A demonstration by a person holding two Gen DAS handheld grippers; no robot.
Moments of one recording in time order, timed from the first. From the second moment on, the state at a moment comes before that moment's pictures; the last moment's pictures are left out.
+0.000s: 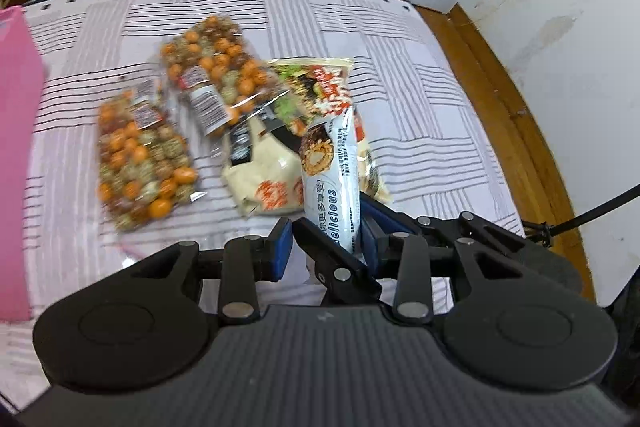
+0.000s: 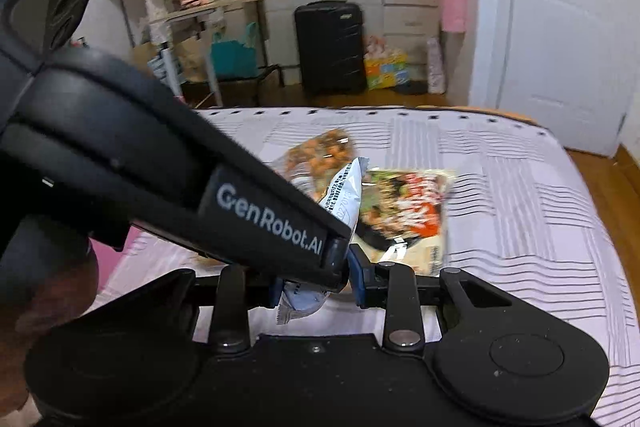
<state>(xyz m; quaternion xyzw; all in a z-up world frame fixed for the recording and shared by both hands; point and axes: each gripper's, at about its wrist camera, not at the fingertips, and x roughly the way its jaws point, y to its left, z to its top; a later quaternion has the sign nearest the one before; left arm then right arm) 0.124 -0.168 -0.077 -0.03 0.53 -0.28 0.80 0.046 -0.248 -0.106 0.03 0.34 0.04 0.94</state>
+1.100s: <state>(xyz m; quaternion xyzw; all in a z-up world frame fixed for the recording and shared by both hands) 0.145 0.072 -0.032 -0.13 0.48 -0.09 0.86 0.125 -0.041 -0.054 -0.14 0.31 0.31 0.89</state>
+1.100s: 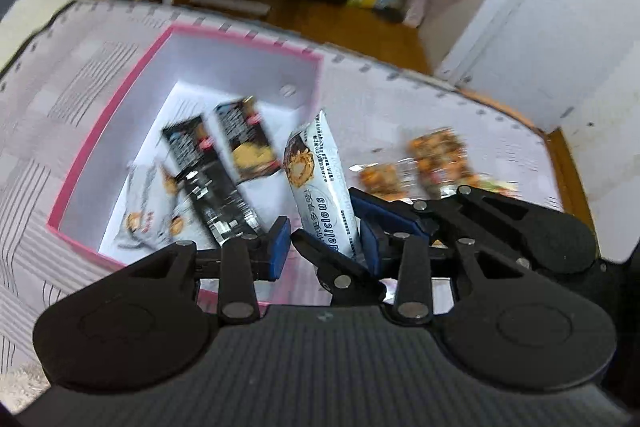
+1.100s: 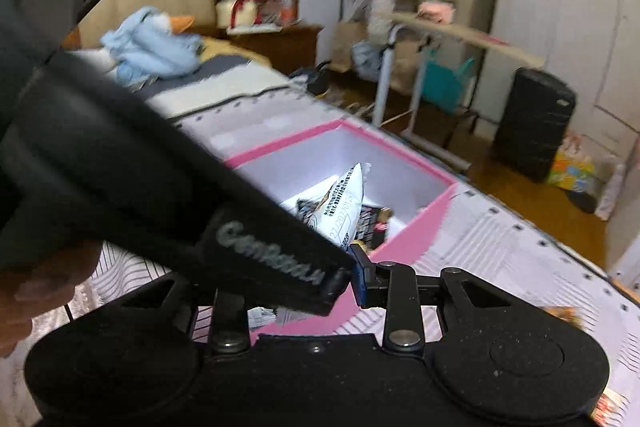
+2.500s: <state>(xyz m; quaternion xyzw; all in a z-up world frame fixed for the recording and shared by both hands) 0.200 -0.052 -0.082 -0.04 0.47 -0.17 0.87 0.158 -0.181 -0.110 -0.06 0.41 0.21 0.89</state>
